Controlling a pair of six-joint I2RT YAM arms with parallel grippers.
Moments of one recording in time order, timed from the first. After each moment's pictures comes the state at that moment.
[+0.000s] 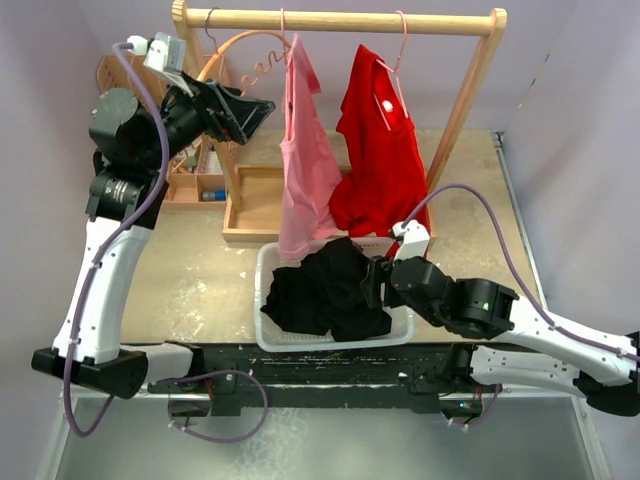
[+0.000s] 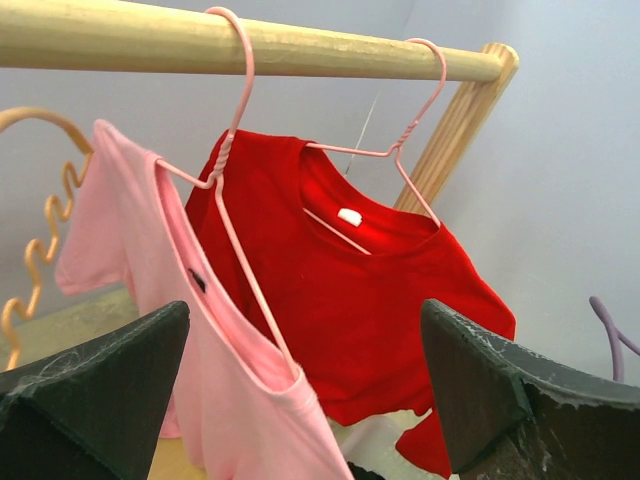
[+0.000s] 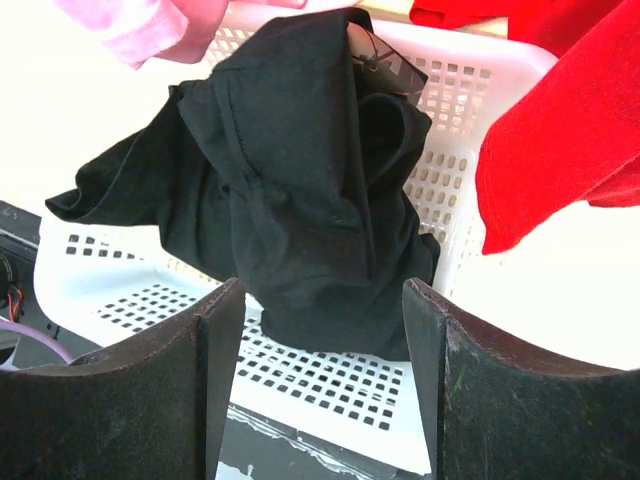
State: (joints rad) left arm -0.24 1.27 1.71 -0.24 0.48 -0.41; right arm 1.17 0.85 0.94 -0.81 0.56 0.71
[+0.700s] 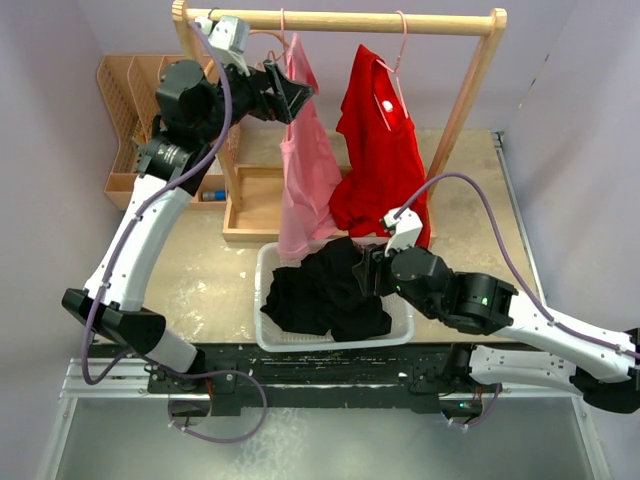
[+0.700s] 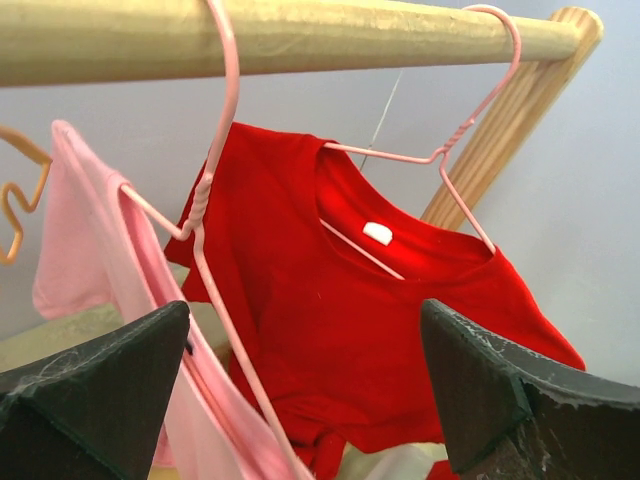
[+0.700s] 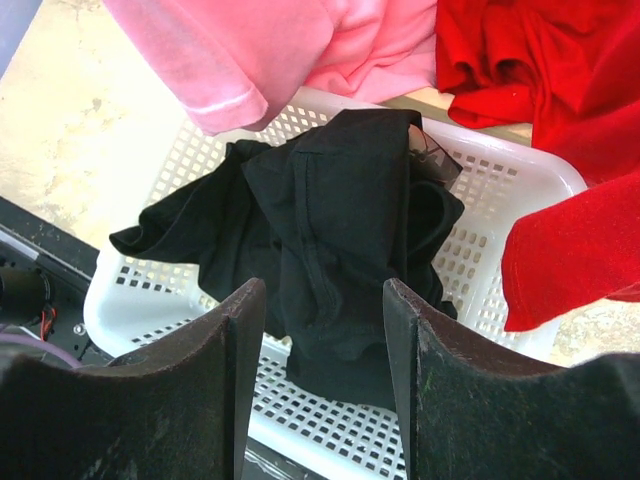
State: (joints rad) left arm -0.38 1.52 1.88 -0.25 0.33 -0.32; right arm 1.17 0.90 1.03 -0.68 0.56 0.55
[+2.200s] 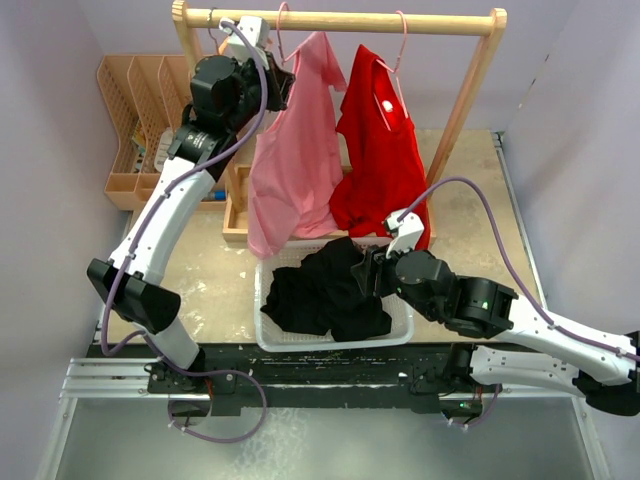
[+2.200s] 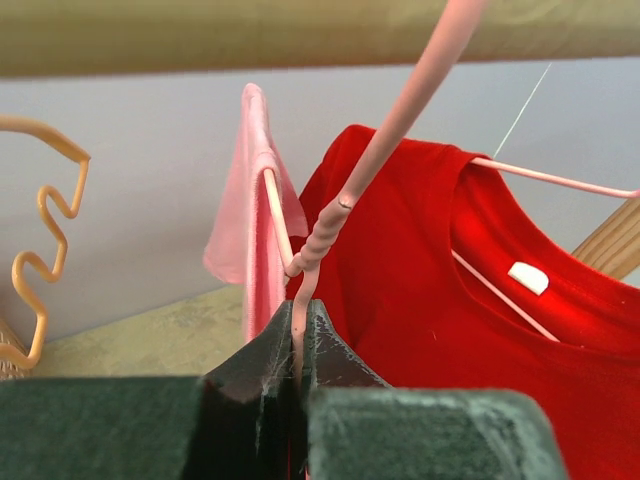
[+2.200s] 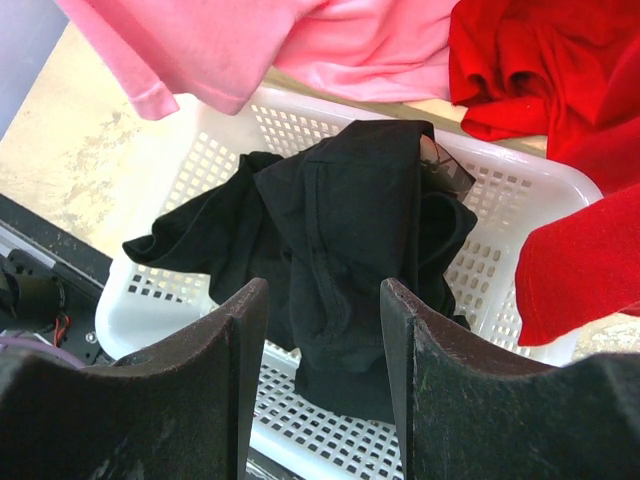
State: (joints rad) left arm -0.42 1.68 1.94 -0.22 0.07 -0.20; right arm 1.17 0.86 0.96 -0.59 0.55 0.54
